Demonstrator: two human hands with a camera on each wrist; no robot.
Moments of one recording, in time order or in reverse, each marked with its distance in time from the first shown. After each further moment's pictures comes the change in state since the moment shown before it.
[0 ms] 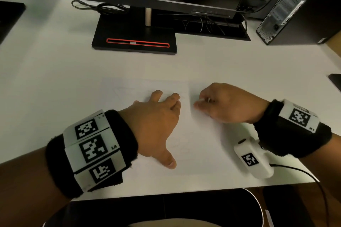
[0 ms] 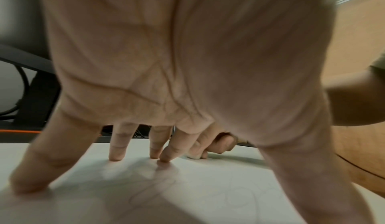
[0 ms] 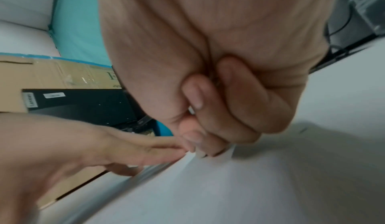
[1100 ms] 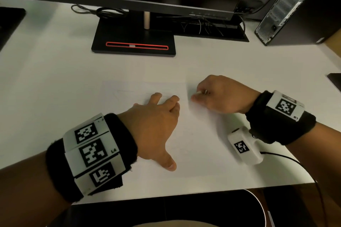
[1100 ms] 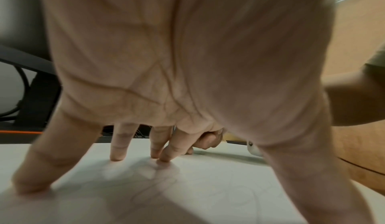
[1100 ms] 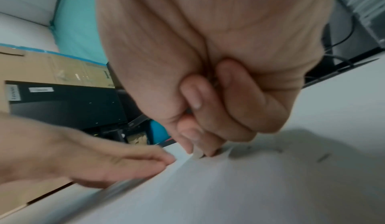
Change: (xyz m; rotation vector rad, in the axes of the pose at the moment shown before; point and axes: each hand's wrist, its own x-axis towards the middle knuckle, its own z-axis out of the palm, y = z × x) left_hand -0.001 -0.001 0.000 -0.022 0.000 0.006; right_hand 0.018 0.000 -0.007 -0.015 0.046 -0.019
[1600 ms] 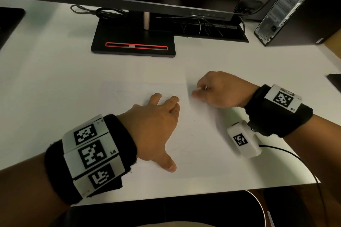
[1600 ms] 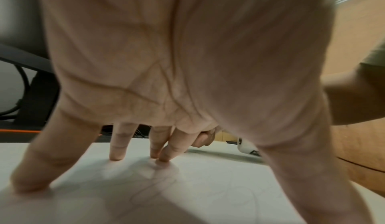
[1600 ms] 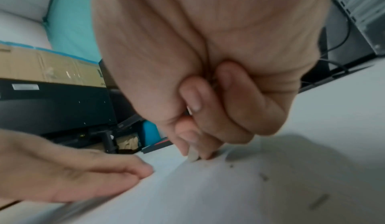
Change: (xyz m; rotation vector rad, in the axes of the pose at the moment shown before) left_hand 0.000 -0.001 0.001 -0.015 -0.006 0.003; right_hand 0.009 0.003 -0.008 -0.022 -0.019 -0.014
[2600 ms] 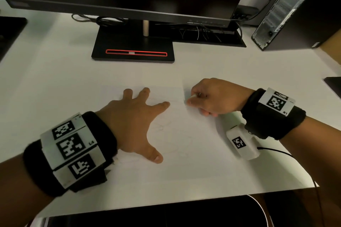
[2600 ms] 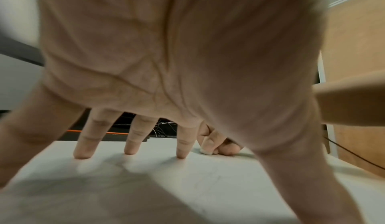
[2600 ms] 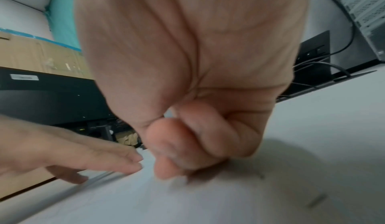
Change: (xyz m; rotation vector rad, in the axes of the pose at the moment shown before) left_hand -0.001 -0.038 0.005 -0.066 0.109 -0.155; right_hand 0.002 -0.002 0.001 0.075 -0.112 -0.001
